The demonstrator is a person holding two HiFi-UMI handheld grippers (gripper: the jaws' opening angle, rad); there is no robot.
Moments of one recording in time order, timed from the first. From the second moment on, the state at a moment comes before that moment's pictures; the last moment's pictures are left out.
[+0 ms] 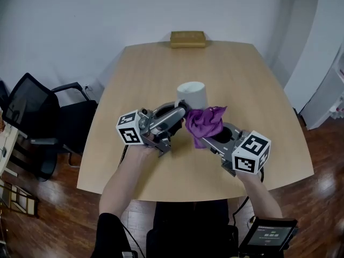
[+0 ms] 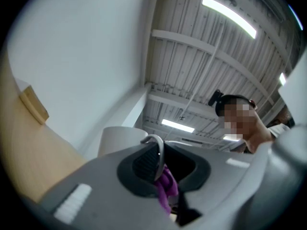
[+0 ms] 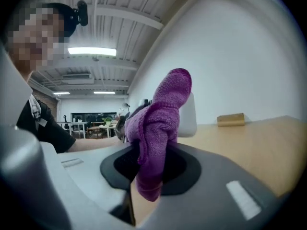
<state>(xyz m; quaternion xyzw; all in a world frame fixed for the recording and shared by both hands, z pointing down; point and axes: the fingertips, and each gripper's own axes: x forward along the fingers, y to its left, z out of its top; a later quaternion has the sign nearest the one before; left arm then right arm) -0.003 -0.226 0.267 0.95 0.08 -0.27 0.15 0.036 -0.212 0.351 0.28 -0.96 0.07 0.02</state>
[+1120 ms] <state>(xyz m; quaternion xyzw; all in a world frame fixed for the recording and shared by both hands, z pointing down) -0.015 -0.211 0.257 0.94 0.13 -0.29 0.12 0.073 -0.205 0.302 0.31 -0.95 0.00 -0.04</state>
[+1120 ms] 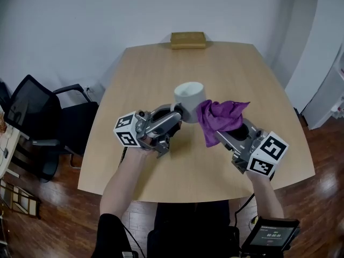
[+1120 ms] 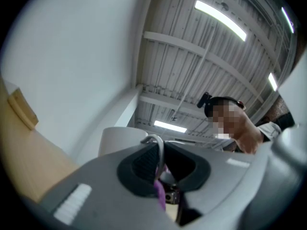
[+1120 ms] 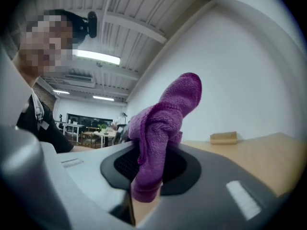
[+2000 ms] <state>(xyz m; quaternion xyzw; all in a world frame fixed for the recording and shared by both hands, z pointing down) -0.031 -0.204 0.250 0.93 0.15 -0.32 0.10 0.081 -0.208 0.288 0.31 -0.95 -0.01 -0.07</state>
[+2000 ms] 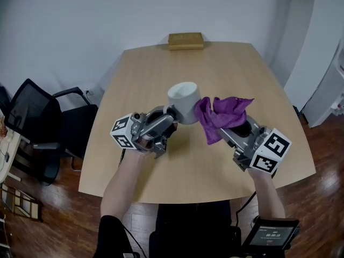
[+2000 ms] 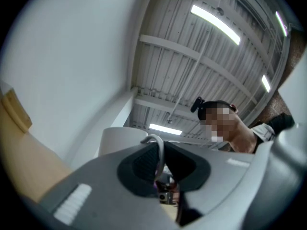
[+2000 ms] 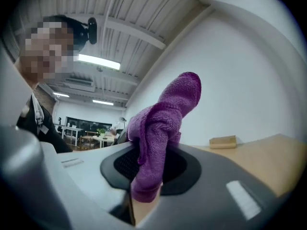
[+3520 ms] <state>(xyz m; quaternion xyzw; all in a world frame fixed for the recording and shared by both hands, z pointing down) -0.035 -0.176 0.247 0.92 0.22 -0.32 0.07 0.050 -0.194 0.264 0.25 -0.96 -0.03 -0.11</state>
